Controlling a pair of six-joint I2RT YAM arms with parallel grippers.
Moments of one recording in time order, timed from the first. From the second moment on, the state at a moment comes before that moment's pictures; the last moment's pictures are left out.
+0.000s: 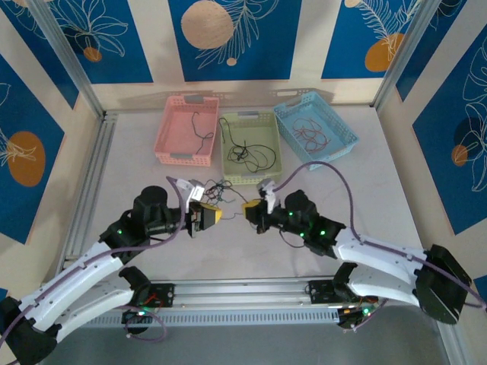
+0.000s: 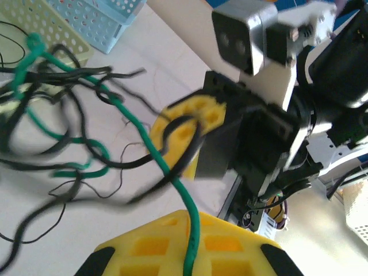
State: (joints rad) left arm -0.72 0.74 0.63 -0.24 0.47 -0.45; right arm 0.94 1.05 0.50 0.24 -0.12 0.34
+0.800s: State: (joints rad) left arm -0.73 0.63 0.71 -0.34 0.24 -0.58; right arm 1.13 1.19 0.54 0.27 0.01 0.11
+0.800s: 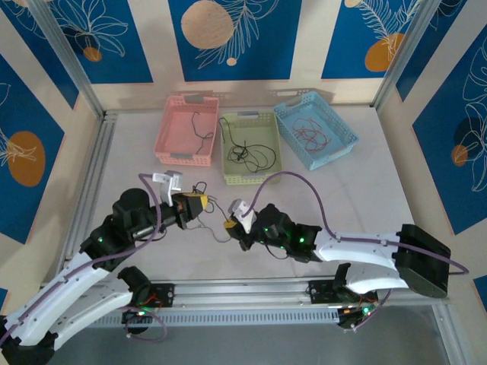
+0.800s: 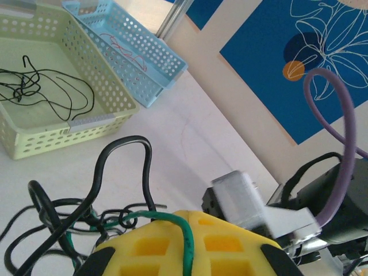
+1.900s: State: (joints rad) left arm -0.73 0.68 0.74 -0.29 0.36 -0.55; right arm 0.90 1.05 0.51 0.27 -0.13 0.31
